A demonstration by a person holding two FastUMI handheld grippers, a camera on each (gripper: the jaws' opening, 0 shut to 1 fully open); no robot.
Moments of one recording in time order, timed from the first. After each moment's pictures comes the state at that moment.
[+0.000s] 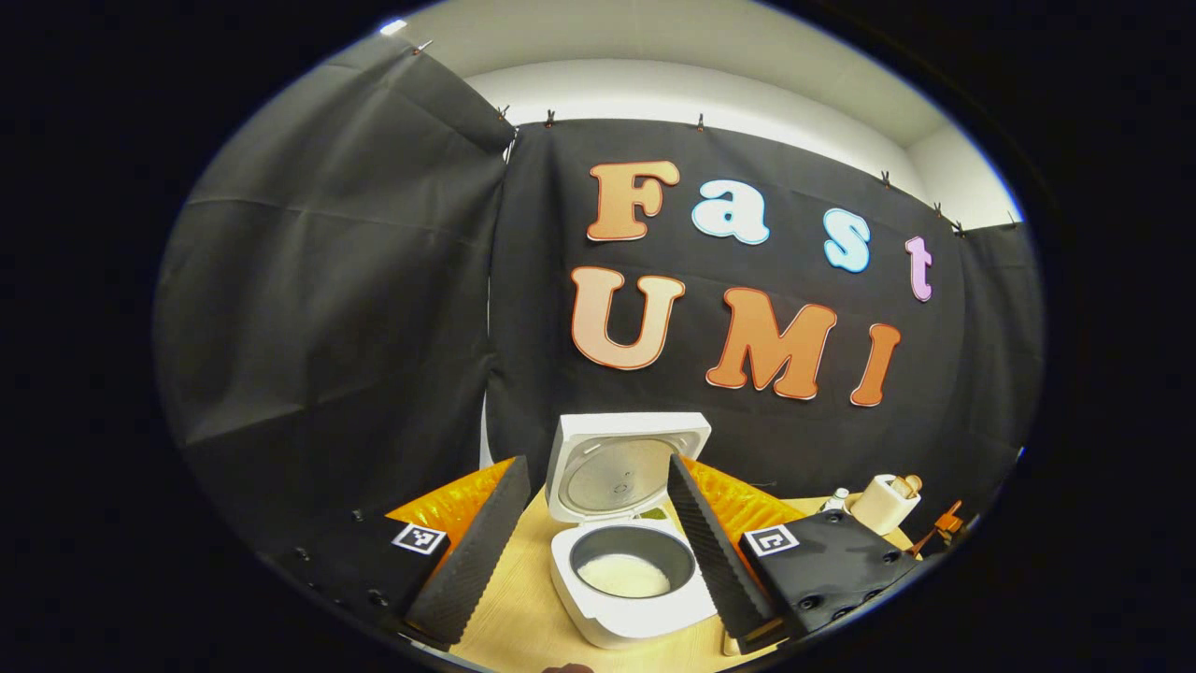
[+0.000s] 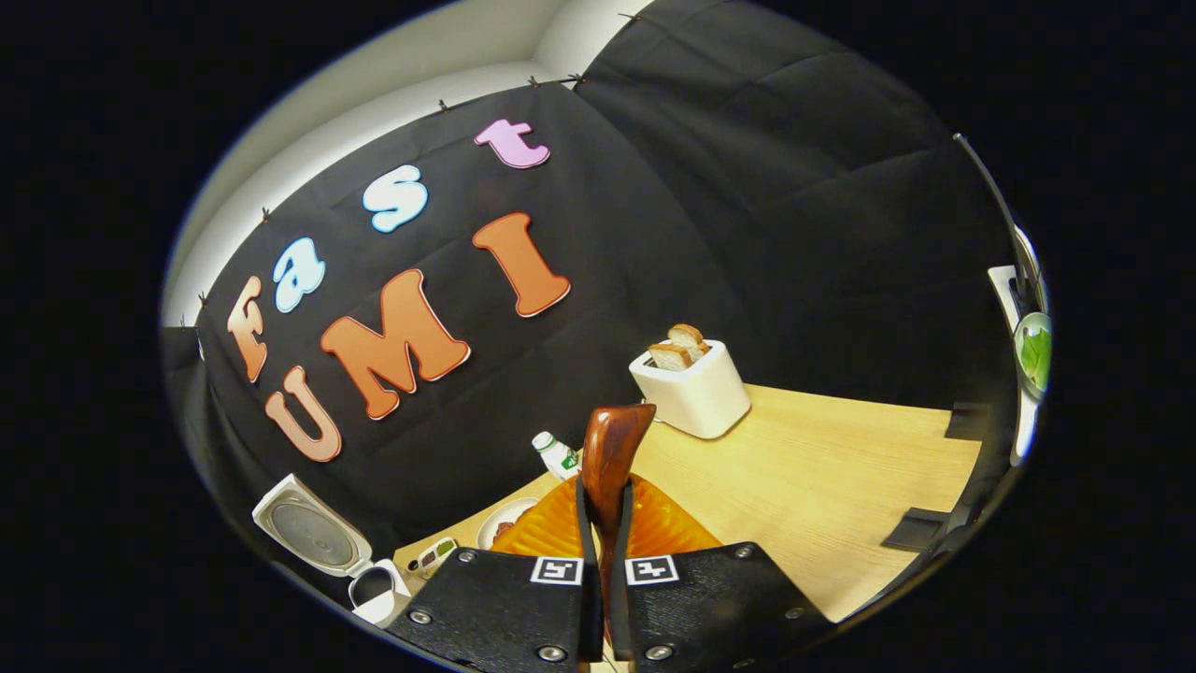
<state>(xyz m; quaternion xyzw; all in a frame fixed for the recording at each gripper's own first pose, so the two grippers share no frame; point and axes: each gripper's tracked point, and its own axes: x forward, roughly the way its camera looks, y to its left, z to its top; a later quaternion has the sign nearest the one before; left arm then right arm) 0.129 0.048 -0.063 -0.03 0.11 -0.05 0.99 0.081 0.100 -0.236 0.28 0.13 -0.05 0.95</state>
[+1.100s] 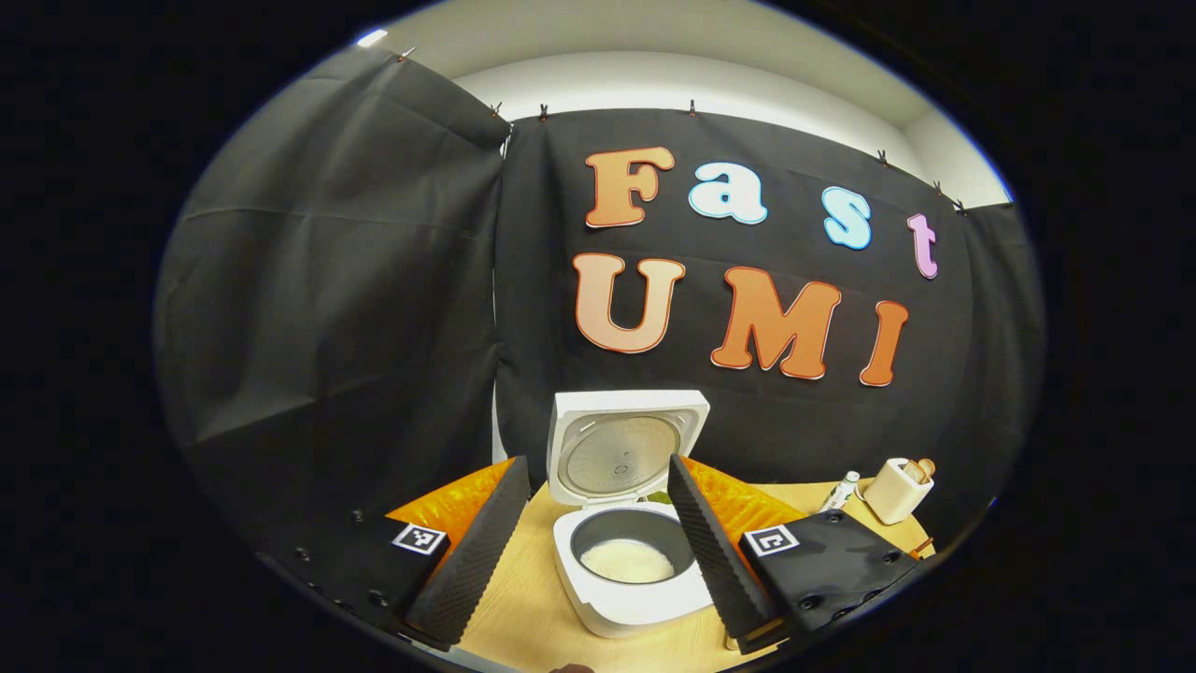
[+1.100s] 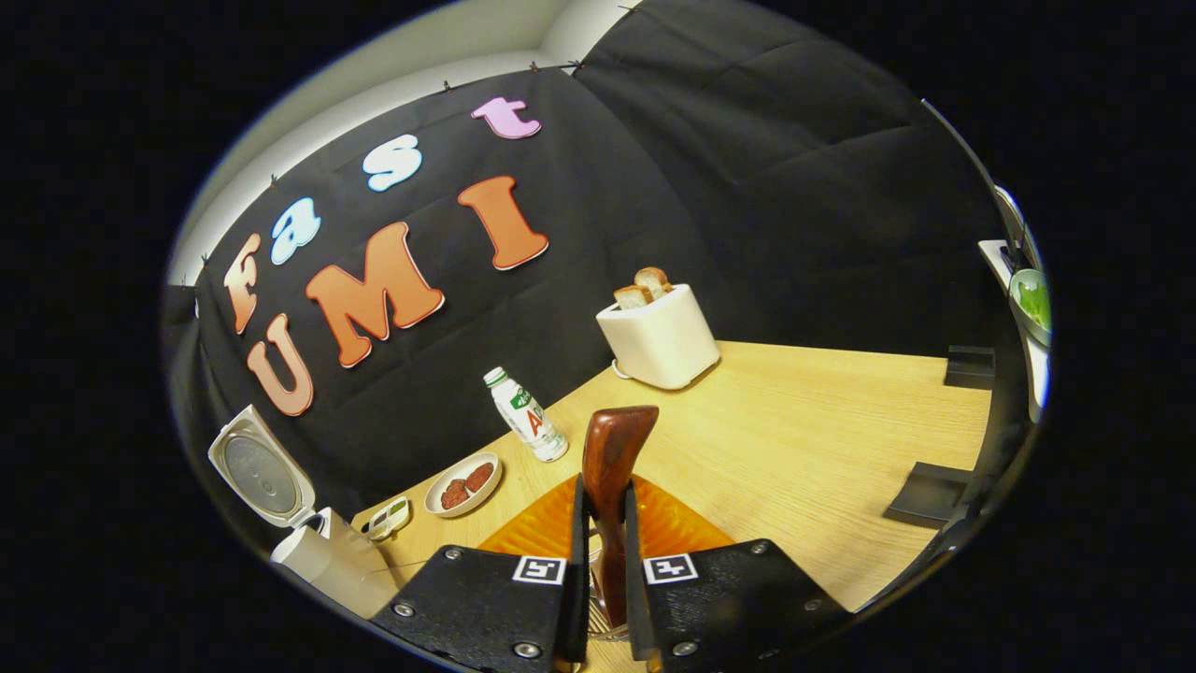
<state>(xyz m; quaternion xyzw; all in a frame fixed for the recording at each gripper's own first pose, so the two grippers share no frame) 0.111 0.030 -0.086 -0.01 0.14 -0.03 0.99 0.051 0.109 -0.339 0.25 0.16 -0.05 0.95</state>
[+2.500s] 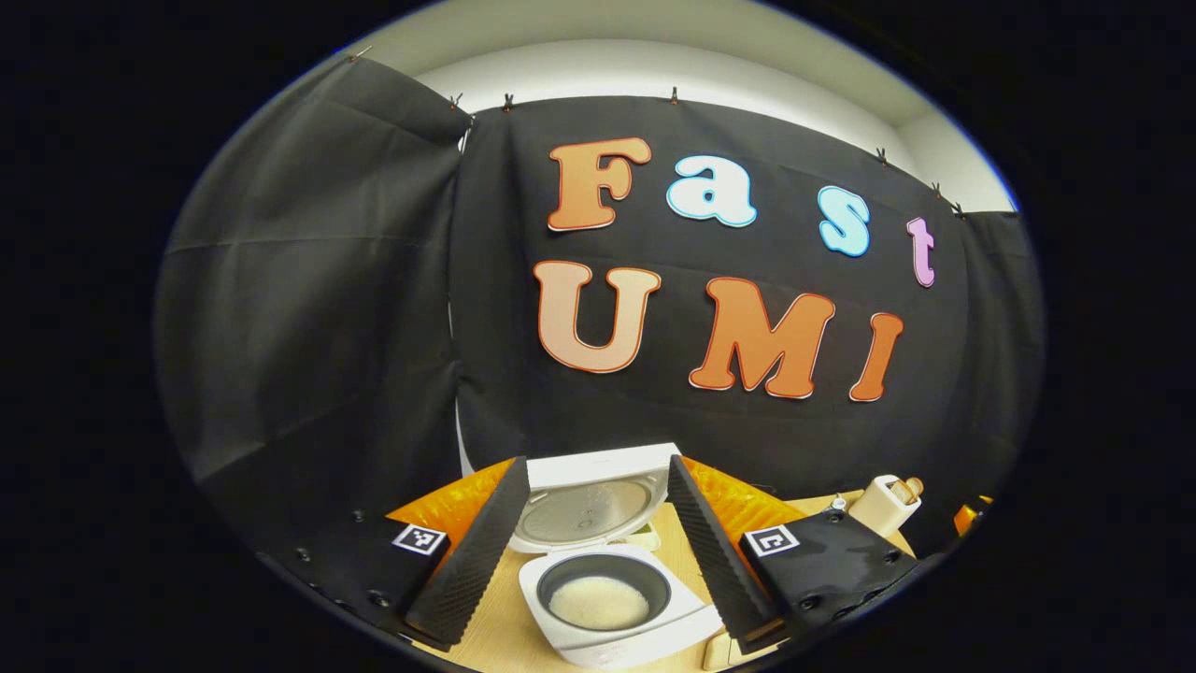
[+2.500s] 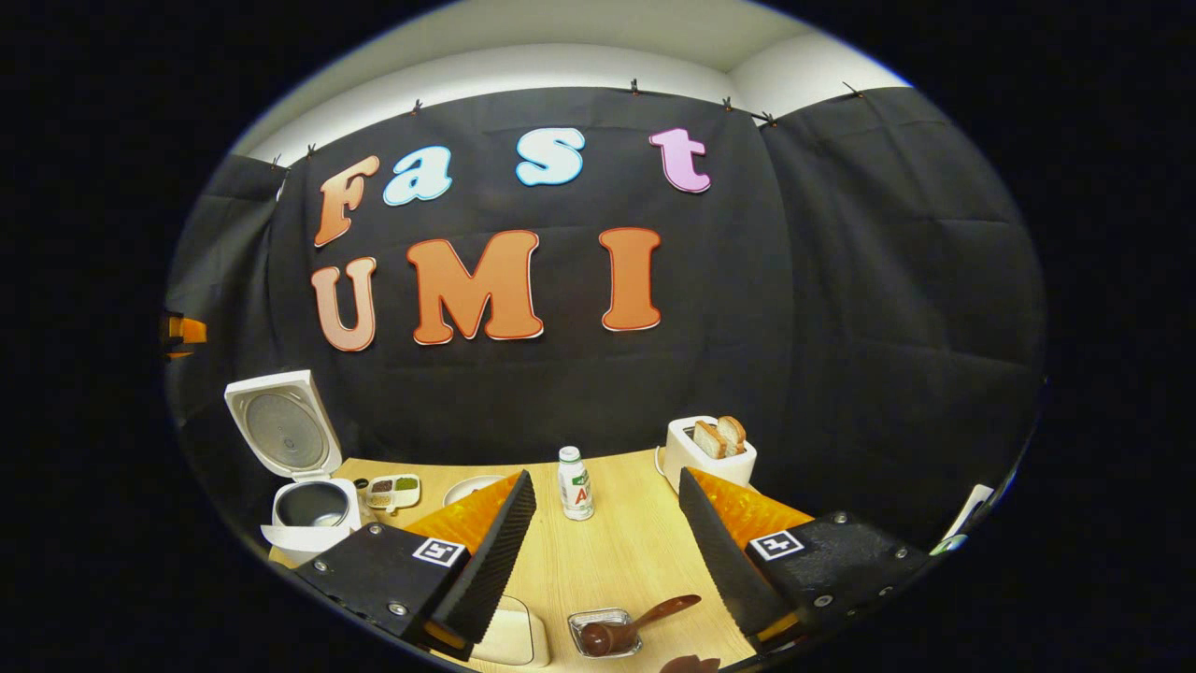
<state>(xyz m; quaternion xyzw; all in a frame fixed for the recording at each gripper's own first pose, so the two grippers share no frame) 0.248 -0.024 -0.028 0.00 0.16 -0.07 0.98 0.068 0.146 -0.097 0.02 0.10 0.05 0.99</state>
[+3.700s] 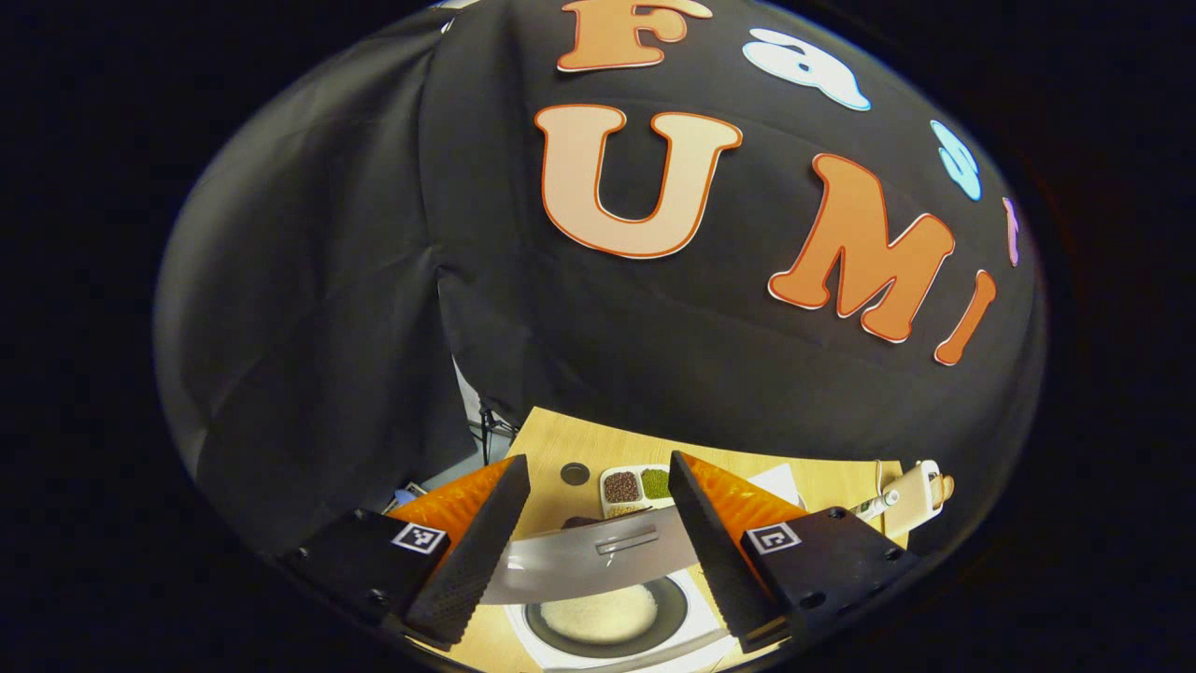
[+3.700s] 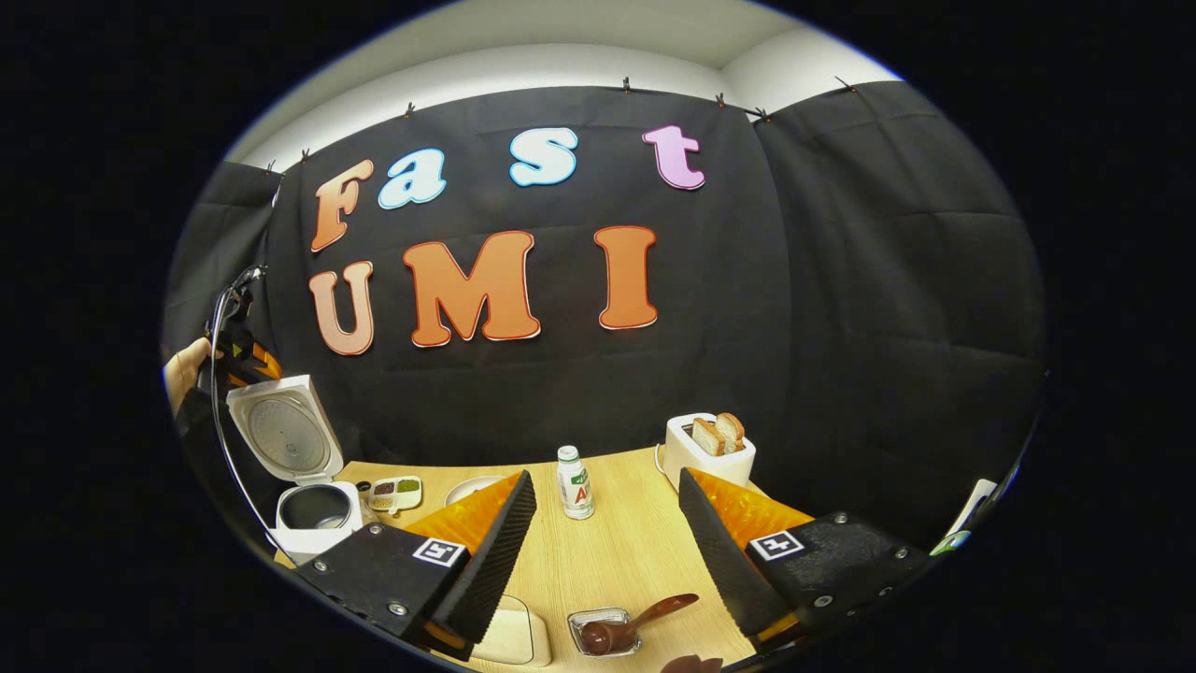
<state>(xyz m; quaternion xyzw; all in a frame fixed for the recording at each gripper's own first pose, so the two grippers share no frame) 0.435 -0.037 -0.184 -0.02 0.37 -0.02 0.93 0.072 0.131 -0.110 0.03 0.11 0.05 0.99</state>
